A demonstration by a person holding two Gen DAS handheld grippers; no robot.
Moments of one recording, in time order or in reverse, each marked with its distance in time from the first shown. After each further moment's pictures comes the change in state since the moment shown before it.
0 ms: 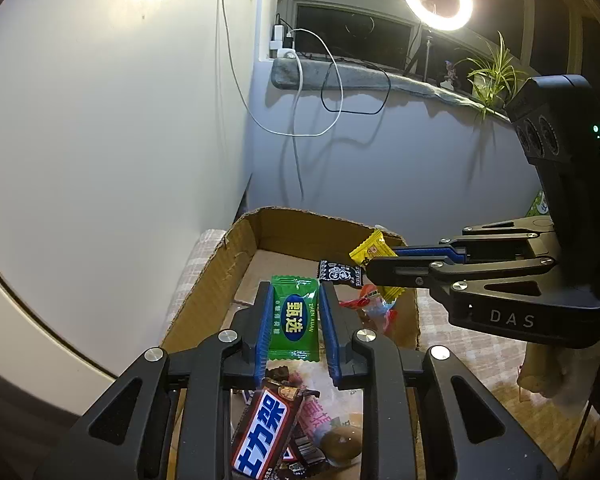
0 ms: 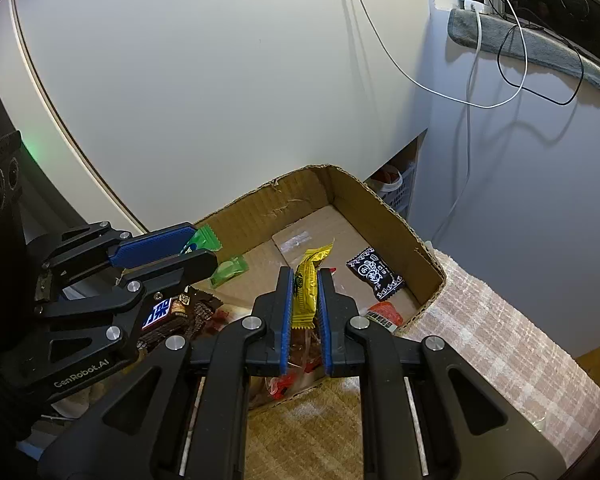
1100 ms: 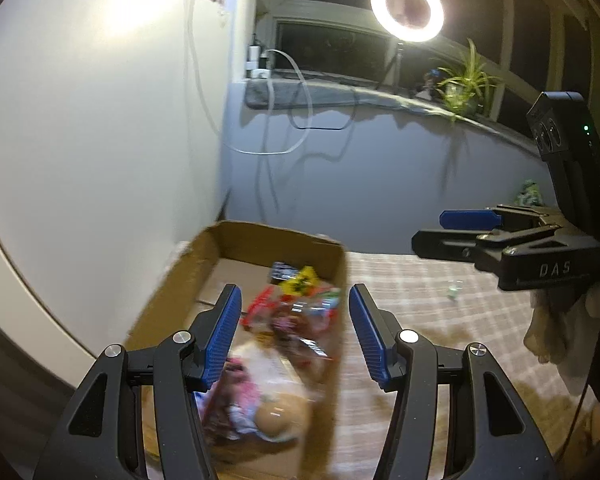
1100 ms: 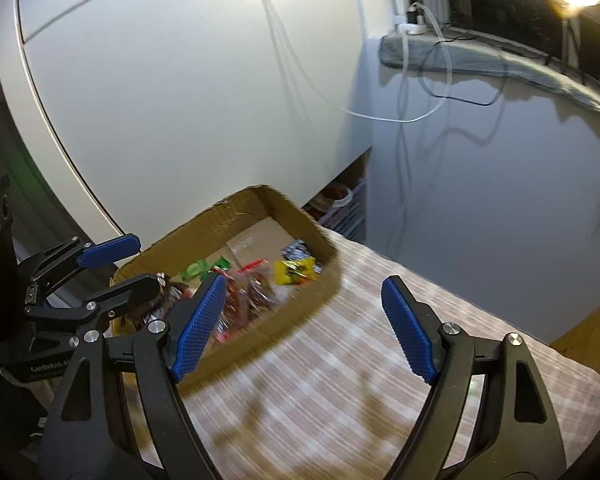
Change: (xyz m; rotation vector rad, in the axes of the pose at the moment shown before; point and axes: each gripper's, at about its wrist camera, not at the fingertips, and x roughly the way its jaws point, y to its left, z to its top) left arm -0.033 -0.045 -0.004 0.026 -0.054 -0.050; right arm -0.091 -0.047 -0.033 0.083 -0.116 -0.105
